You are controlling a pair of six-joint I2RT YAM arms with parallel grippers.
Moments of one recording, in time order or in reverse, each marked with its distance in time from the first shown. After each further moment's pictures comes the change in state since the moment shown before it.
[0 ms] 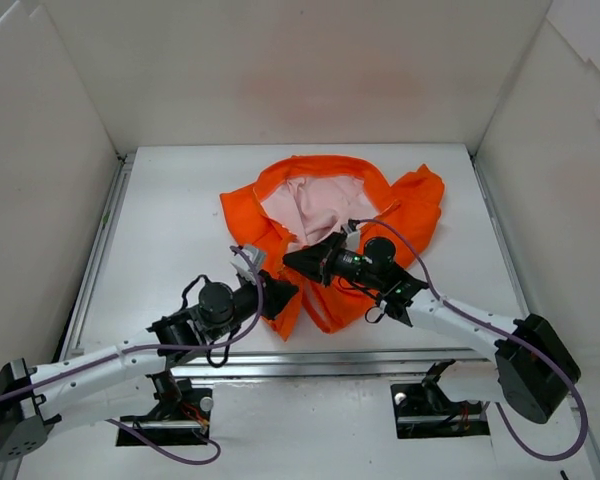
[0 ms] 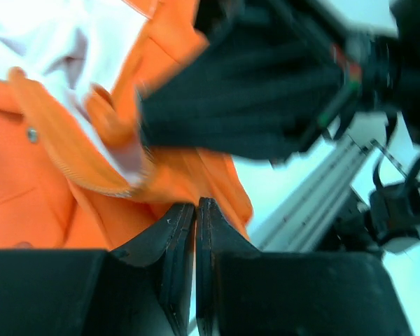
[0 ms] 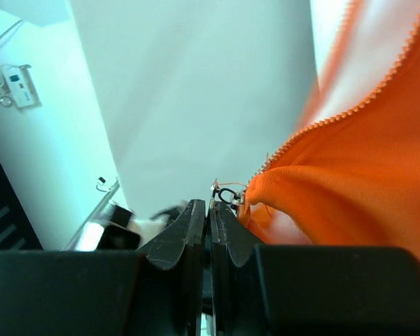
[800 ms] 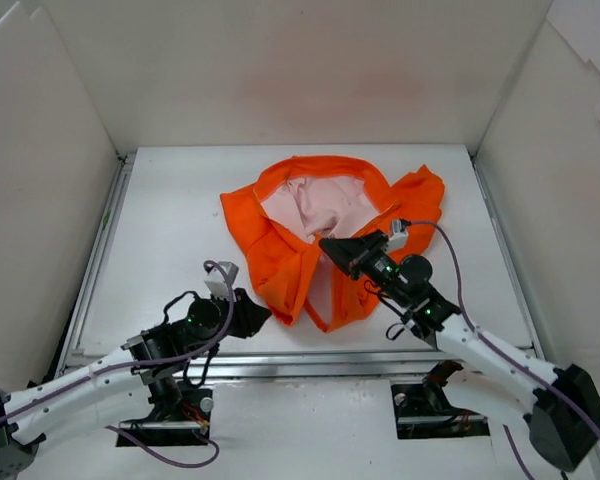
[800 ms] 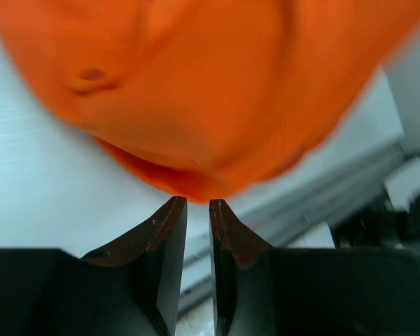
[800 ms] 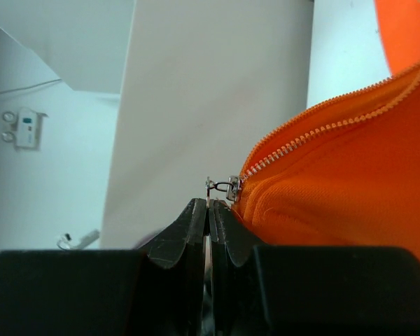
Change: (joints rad) left arm -0.019 -0.230 -0.077 -0.403 -0.089 -0.257; right arm -0.061 -0.238 -0.095 0.011 0.298 -0.226
